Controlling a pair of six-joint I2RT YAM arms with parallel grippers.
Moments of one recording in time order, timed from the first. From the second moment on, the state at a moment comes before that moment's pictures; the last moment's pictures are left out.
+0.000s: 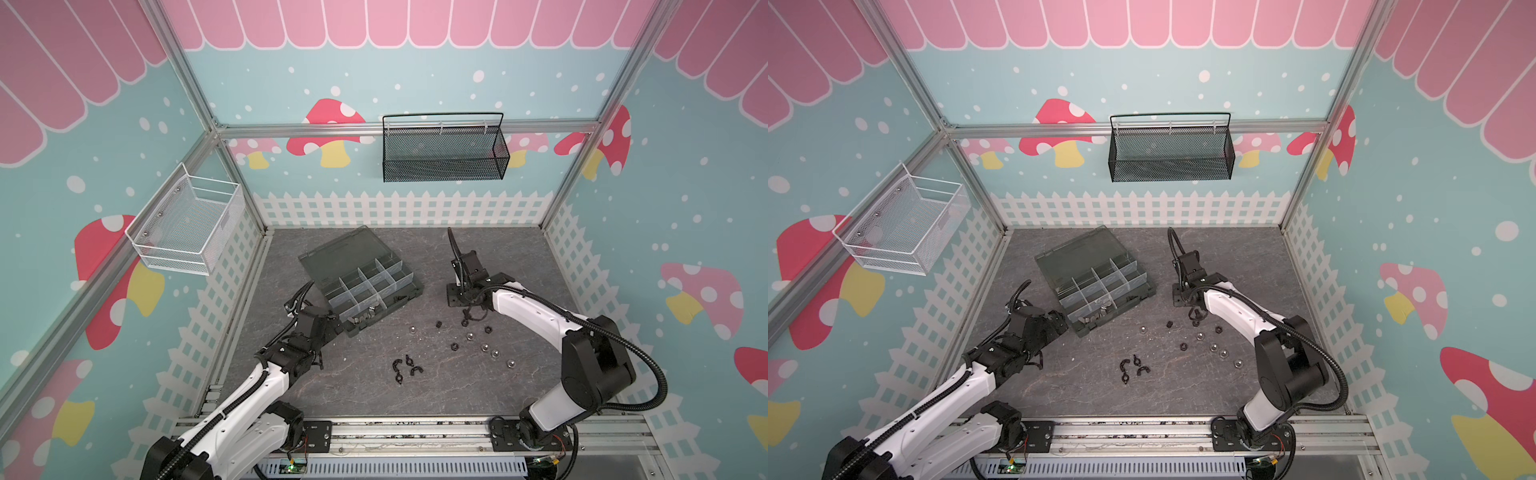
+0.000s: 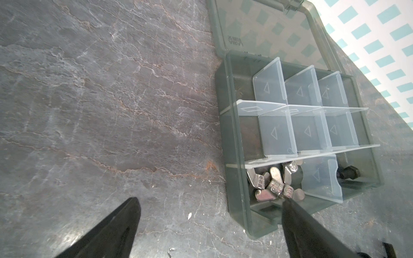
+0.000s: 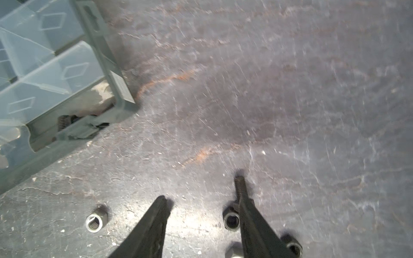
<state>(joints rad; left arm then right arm) -0.37 0.90 0.48 -0.39 -0.29 -0.90 0.44 1.57 1.08 -0.58 0.13 0.34</state>
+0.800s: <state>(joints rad) -0.37 0.89 0.48 -0.39 -0.29 -0.92 0.32 1.70 1.02 -0.59 -0.03 0.22</state>
